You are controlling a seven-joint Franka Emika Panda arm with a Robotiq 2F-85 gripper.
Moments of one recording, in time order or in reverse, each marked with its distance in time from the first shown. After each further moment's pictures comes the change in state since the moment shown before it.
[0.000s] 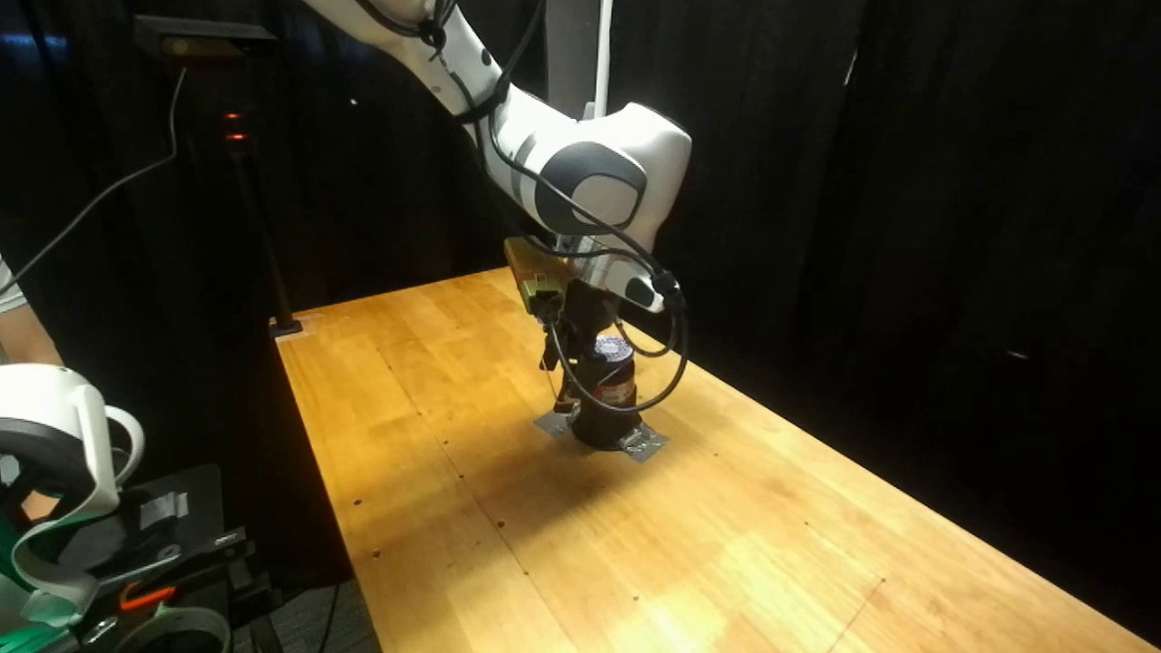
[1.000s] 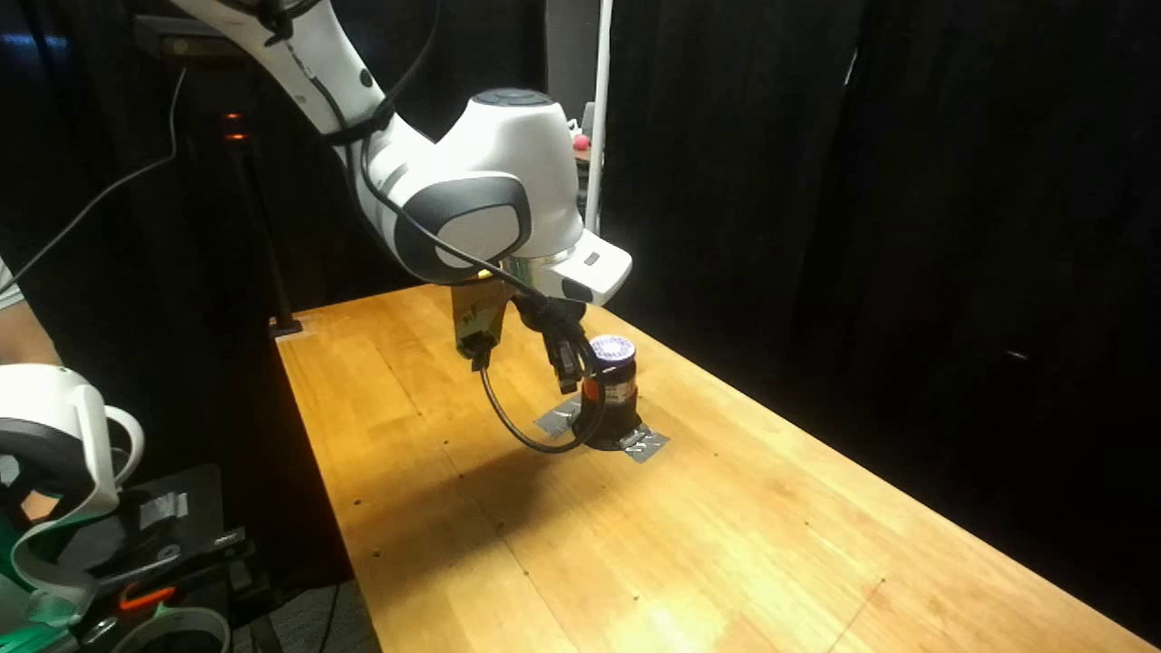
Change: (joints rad) arm 0.027 -0.233 0.010 -0.473 -0.045 0.744 0.070
